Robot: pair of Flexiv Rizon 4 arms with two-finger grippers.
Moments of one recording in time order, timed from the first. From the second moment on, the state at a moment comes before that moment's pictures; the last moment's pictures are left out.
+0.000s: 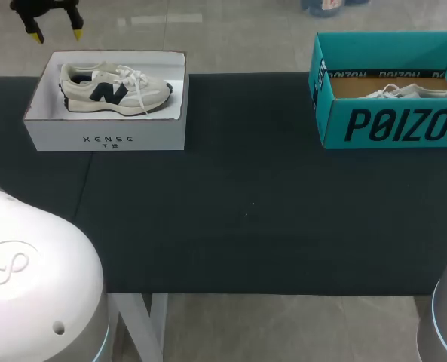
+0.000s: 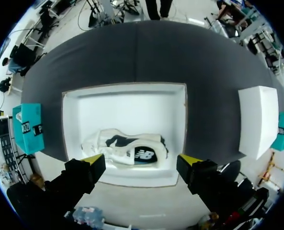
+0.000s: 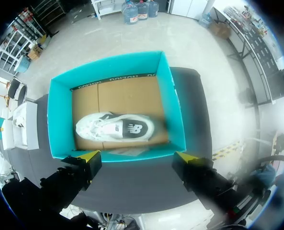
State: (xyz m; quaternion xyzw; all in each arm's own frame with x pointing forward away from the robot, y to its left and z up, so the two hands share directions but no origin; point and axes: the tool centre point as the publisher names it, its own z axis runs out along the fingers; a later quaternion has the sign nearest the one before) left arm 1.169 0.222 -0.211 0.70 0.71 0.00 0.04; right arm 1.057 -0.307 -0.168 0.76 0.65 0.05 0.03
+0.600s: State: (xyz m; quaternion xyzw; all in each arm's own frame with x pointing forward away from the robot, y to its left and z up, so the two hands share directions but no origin) left arm 1.194 0.250 -0.293 0.71 0.70 0.06 -0.01; right arm 1.057 -0.307 -0.168 0.76 0.65 0.05 0.03
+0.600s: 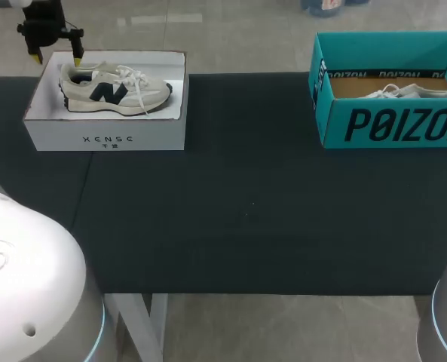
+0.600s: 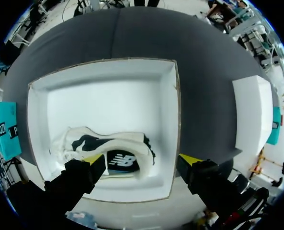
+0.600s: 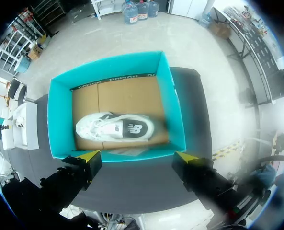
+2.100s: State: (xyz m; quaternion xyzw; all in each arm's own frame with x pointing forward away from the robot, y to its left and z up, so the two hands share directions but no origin) left arm 1.228 0.266 -0.367 0.72 0.69 0.05 -0.02; right arm 1.057 -0.307 -0.168 0.76 0.65 0.05 0.03
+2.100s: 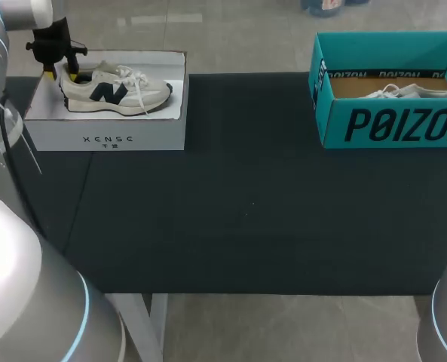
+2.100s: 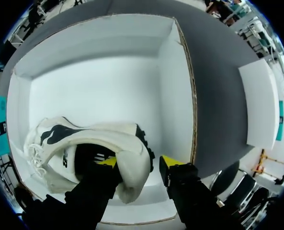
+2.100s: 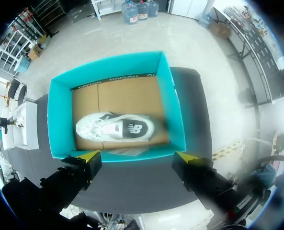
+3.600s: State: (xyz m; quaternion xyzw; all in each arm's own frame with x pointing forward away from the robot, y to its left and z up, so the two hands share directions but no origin) left arm 1.226 0.259 -0.273 0.68 0.73 0.04 -0.02; right arm 1.057 -0.307 -0.168 0.76 0.65 0.05 0.03
